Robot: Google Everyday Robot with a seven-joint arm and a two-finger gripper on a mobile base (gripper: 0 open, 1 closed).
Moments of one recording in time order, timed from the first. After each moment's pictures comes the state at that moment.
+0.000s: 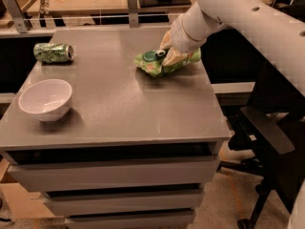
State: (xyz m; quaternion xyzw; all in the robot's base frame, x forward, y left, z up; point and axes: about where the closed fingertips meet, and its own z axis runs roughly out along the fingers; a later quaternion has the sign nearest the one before) arm 0.702 -0.049 0.892 -0.78 0.52 -0.08 0.33
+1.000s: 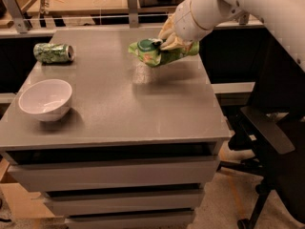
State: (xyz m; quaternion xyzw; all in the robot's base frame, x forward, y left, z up) arm 0.682 -0.042 0.945 -0.77 0.49 -0.07 0.39
